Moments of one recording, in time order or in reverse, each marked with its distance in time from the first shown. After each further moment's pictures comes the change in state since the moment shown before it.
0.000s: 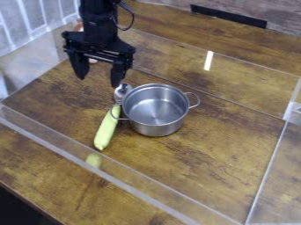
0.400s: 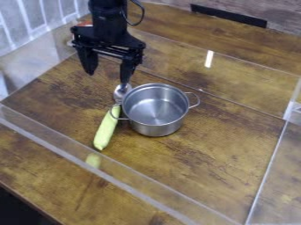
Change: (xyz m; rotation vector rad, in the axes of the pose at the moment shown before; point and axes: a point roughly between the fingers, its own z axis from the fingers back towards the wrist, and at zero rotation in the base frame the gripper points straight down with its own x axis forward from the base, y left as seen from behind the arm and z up) arm 0.006 -0.013 0.008 -0.004 -0.027 -0.009
